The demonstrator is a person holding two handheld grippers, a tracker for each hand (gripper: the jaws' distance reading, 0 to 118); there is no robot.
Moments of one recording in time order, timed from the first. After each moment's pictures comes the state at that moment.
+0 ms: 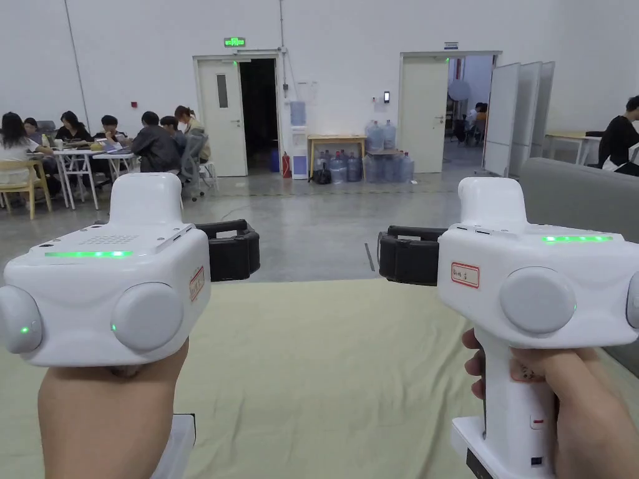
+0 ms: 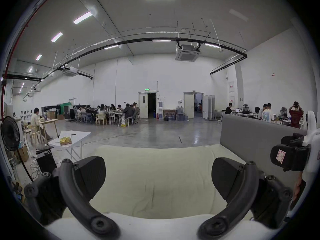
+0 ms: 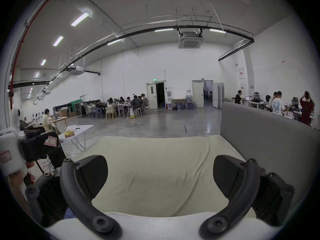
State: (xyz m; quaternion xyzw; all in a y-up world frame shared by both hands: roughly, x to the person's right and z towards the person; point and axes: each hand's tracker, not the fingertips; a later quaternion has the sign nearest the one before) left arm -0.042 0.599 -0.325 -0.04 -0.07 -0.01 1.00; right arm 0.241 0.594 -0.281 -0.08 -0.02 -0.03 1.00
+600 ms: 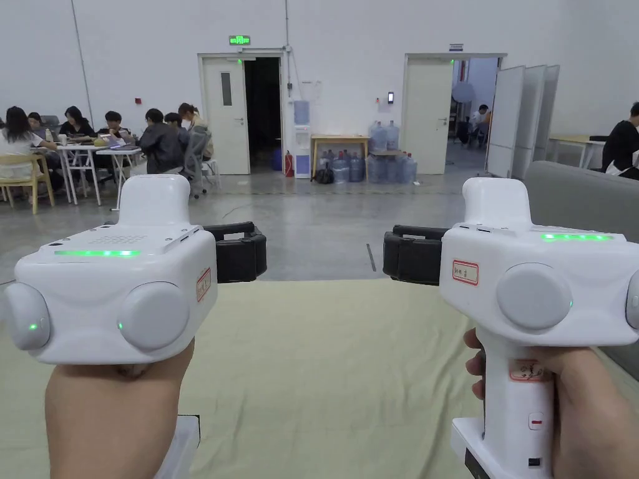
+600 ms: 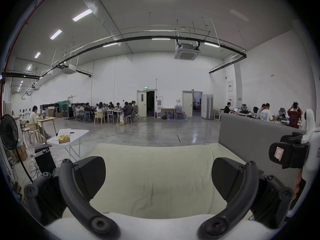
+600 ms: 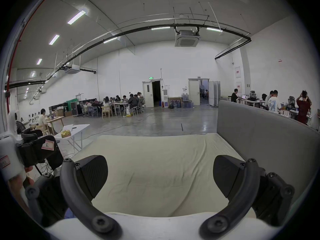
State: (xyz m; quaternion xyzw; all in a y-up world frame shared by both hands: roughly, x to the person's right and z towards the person) left arm -0.047 0.597 -0.326 -0.04 -0.08 -0.01 1.00; right arm 0.233 0.597 -0.281 -0.08 -0.04 -0.03 1.00
